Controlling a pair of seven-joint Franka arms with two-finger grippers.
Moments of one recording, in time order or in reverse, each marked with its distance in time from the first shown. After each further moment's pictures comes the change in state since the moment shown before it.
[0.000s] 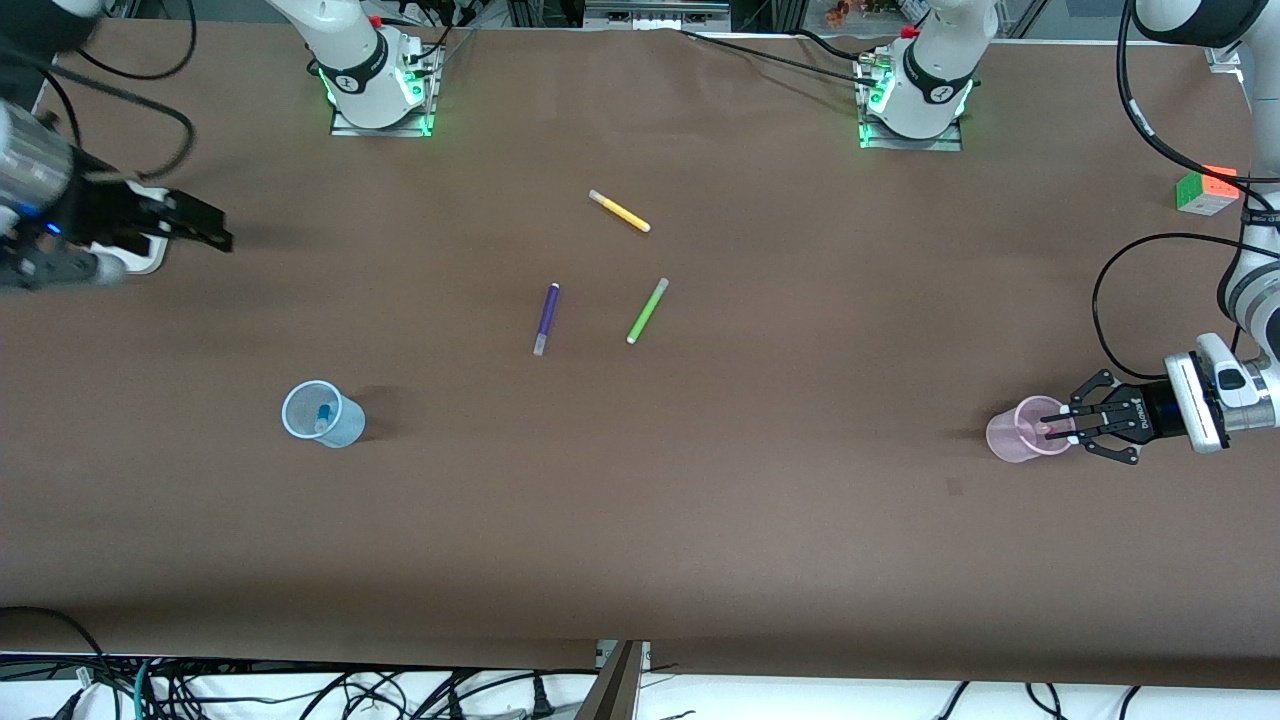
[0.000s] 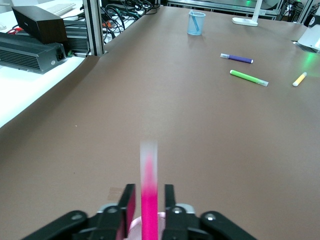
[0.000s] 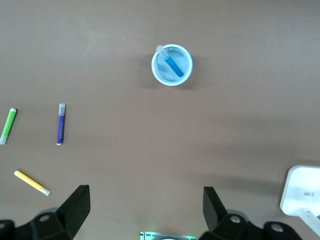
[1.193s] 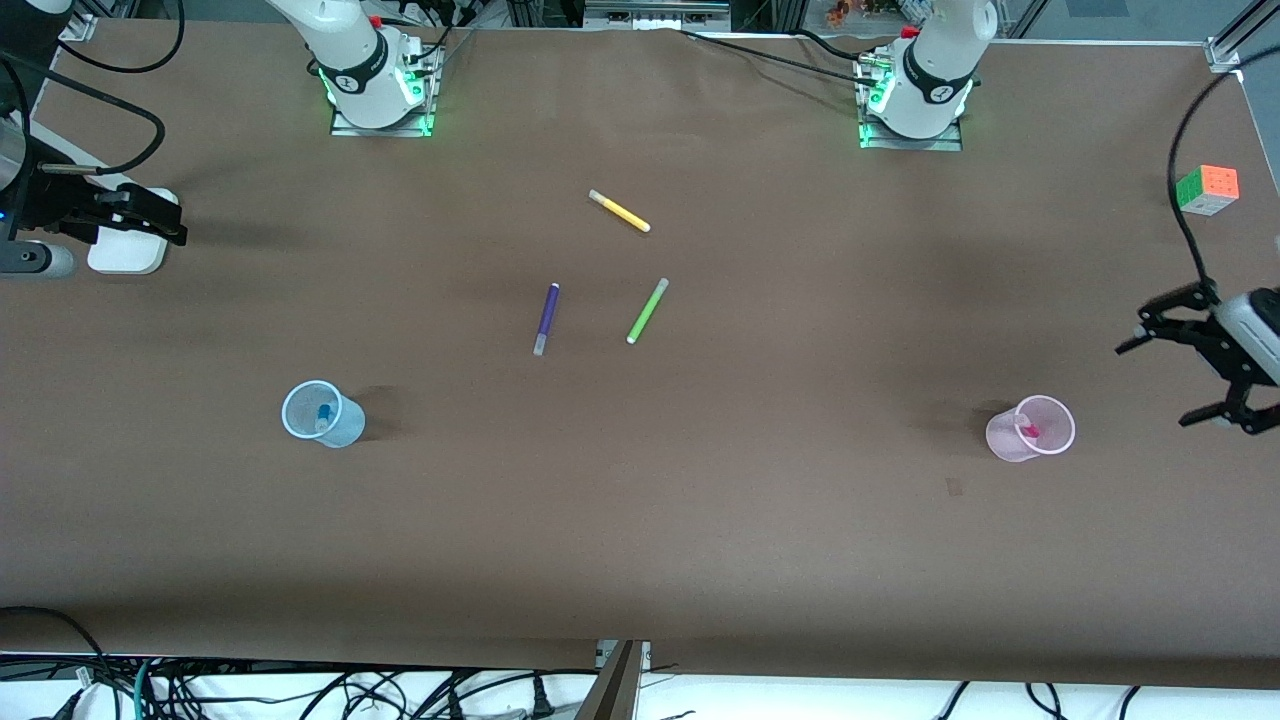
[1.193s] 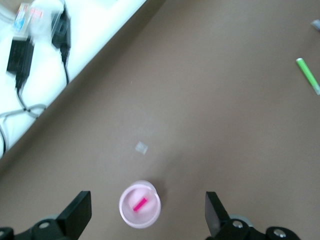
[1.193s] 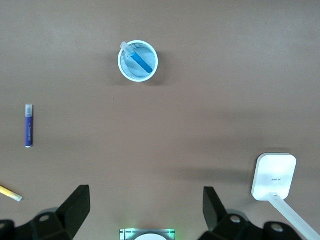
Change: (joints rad) left arm -0.292 -0.493 -0.027 0.061 0.671 0.006 -1.167; right arm 0.007 0.036 -0.019 0.037 -0.088 -0.031 0.000
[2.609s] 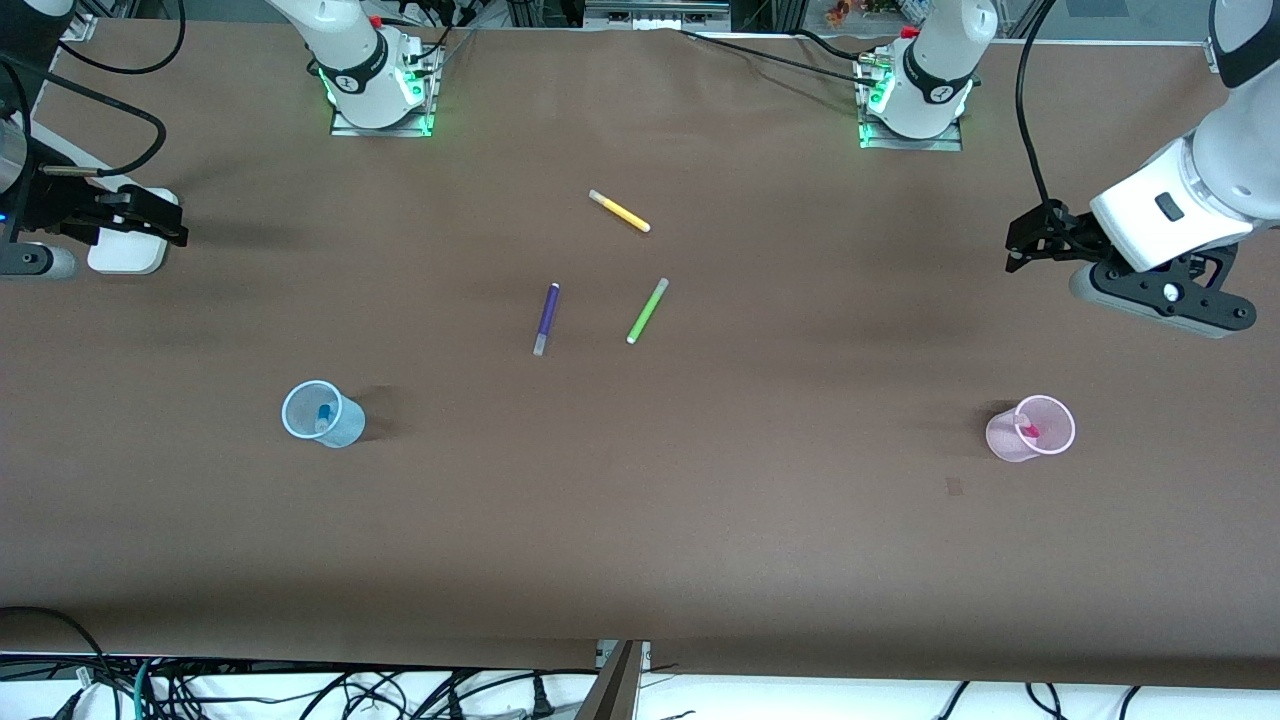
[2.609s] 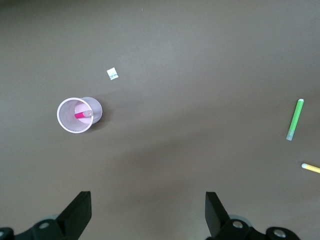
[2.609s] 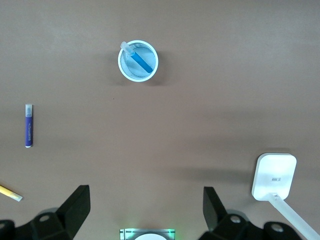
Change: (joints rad) left arm -0.243 -0.085 -0.007 0.055 0.184 -0.312 -0.882; right arm 0.000 0.002 0.000 0.001 0.000 -0.001 0.000
